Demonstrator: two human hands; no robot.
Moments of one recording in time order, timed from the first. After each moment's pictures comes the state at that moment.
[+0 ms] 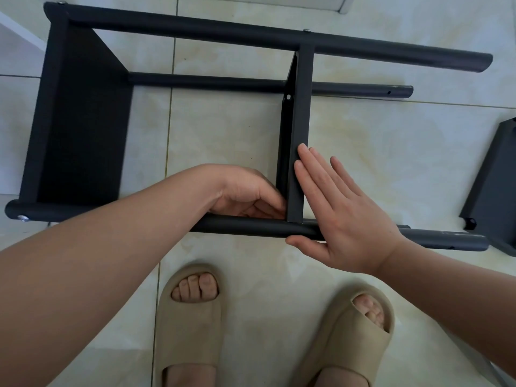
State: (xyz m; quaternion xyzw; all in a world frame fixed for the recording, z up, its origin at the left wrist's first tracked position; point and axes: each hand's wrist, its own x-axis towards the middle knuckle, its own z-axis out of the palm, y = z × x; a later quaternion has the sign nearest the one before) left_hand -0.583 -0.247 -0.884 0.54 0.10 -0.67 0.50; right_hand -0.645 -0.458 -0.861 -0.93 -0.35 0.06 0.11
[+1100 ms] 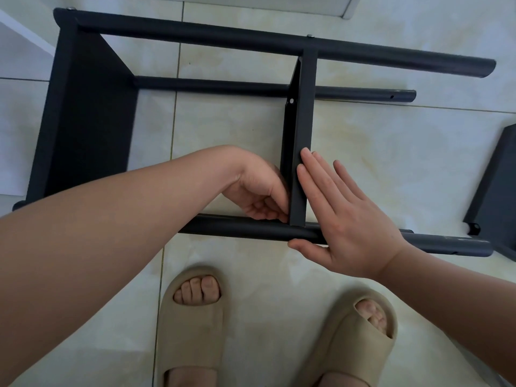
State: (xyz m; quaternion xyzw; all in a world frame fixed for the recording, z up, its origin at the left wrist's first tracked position) left_hand -0.555 -0.262 -0.882 0.58 0.03 -0.71 0.40; right_hand -0.645 -0.458 -0.861 -0.93 -0.35 0.05 0.11
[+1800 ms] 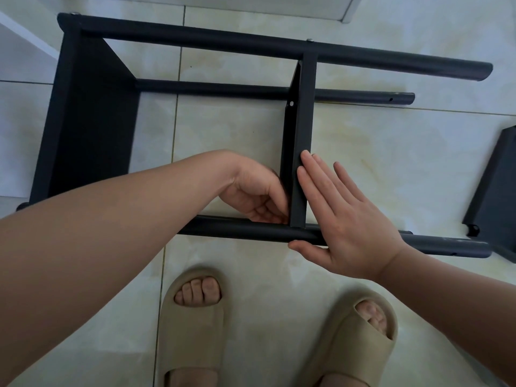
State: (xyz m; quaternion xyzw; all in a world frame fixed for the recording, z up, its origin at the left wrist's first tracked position) left_hand -0.559 -0.257 -0.882 0.53 0.06 -0.71 0.46; right_hand -0.645 -0.457 -0.861 -0.93 -0.35 0.04 0.11
